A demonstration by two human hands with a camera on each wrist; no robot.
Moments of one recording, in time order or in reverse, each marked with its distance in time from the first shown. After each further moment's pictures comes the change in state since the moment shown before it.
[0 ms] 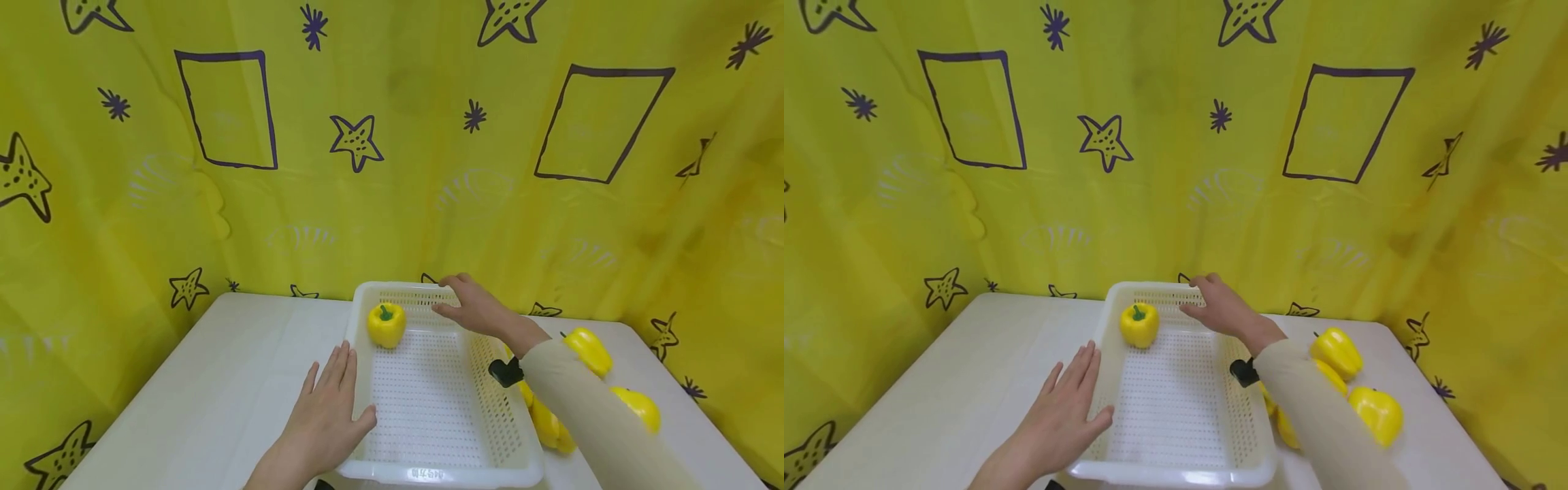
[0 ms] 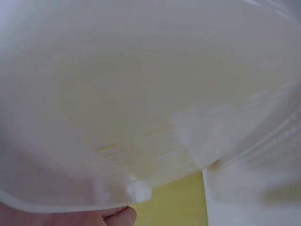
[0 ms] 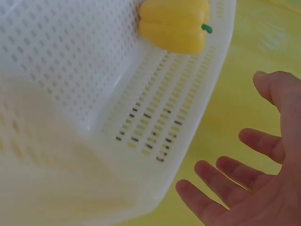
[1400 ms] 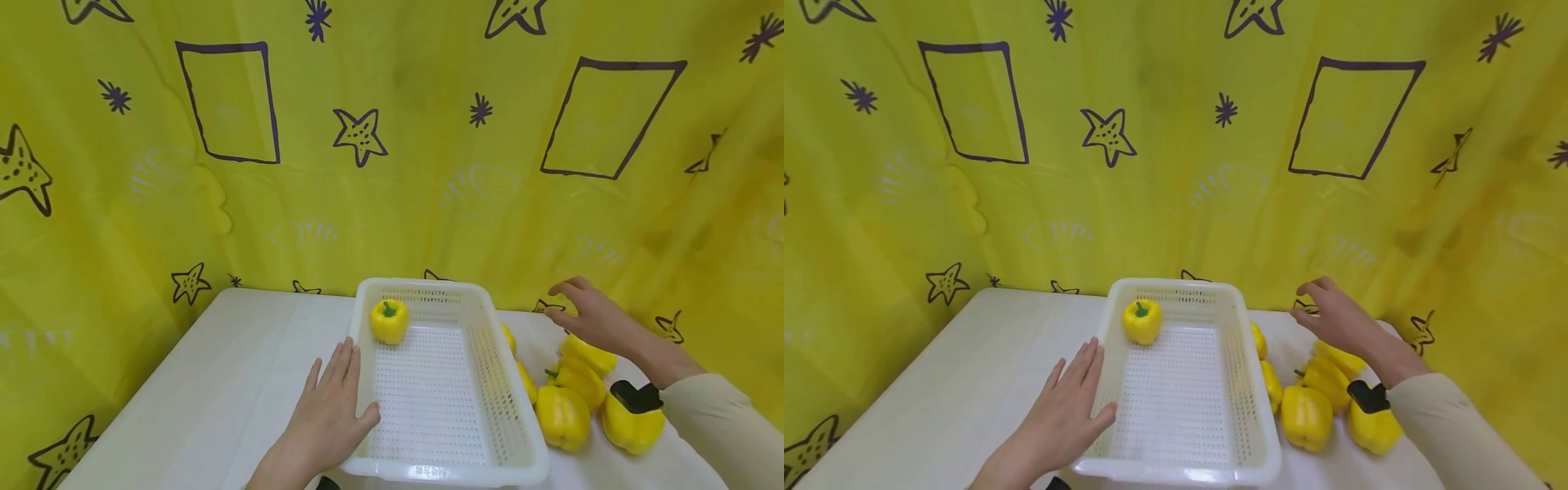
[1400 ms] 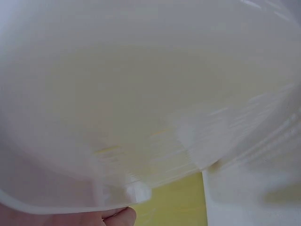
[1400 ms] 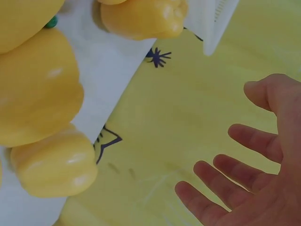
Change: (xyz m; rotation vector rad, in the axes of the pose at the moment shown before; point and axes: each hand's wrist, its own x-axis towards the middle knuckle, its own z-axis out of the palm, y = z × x) left_hand 0.001 0.000 0.000 -0.009 -0.020 -0.019; right_hand -0.096 0.091 -0.071 -0.177 0.115 0.058
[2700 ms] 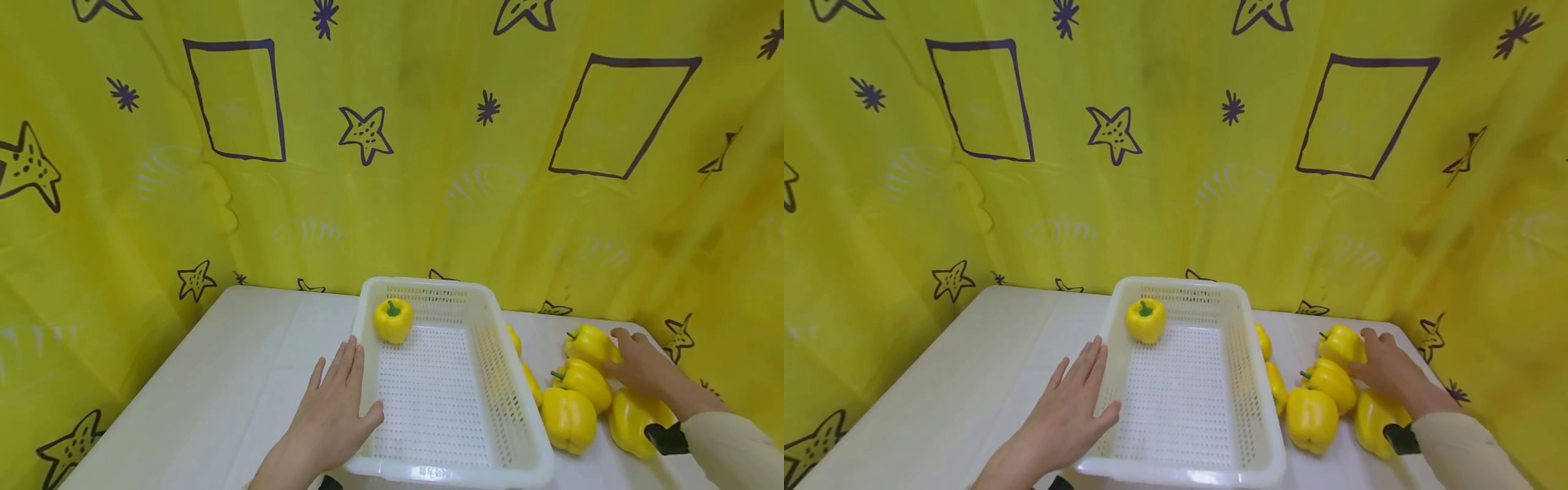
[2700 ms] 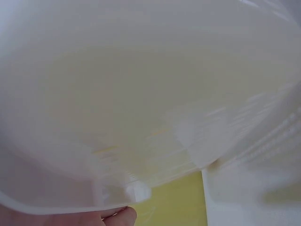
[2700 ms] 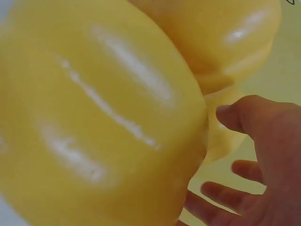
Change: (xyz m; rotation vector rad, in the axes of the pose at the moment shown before) left_hand 0.000 -0.001 0.002 0.007 0.021 0.002; right_hand -0.041 0.092 0.039 -0.101 -0.161 0.261
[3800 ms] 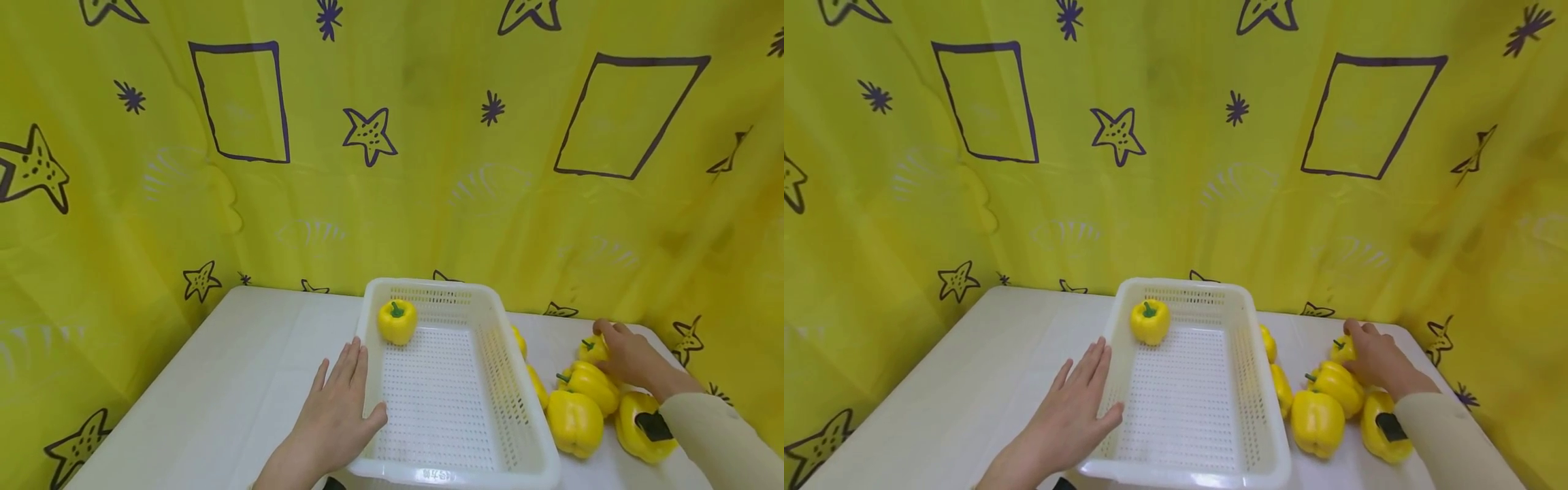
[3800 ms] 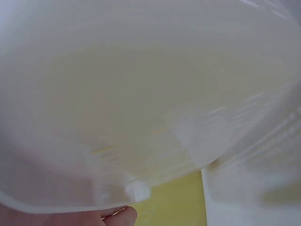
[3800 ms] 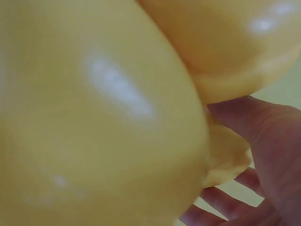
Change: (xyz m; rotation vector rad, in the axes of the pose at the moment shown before) left_hand -0.002 0.000 -0.001 -0.023 0.006 0.016; right_hand 0.024 -0.009 0.004 -0.031 0.012 -0.077
